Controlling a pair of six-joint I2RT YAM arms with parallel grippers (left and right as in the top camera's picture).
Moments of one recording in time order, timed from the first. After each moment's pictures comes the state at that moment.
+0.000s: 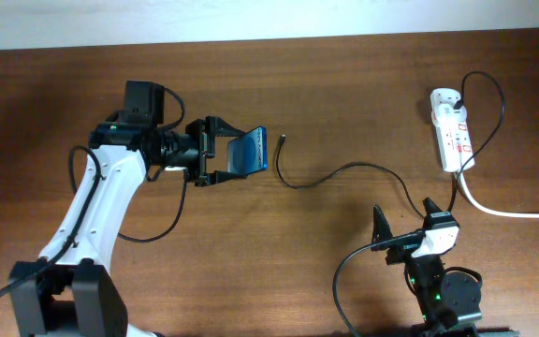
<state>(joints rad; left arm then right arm) -0.09 1.68 1.32 -0.82 0.98 -1.70 0.12 0.02 0.01 -0.07 -0.02 0.08</state>
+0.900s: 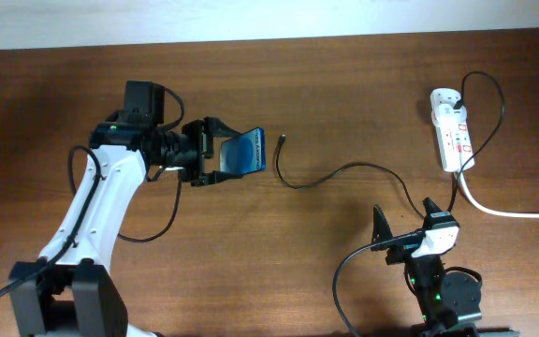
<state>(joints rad) -0.09 1.68 1.32 -0.82 0.87 -1.70 0.12 0.02 0.01 -0.07 -0.02 0.08</state>
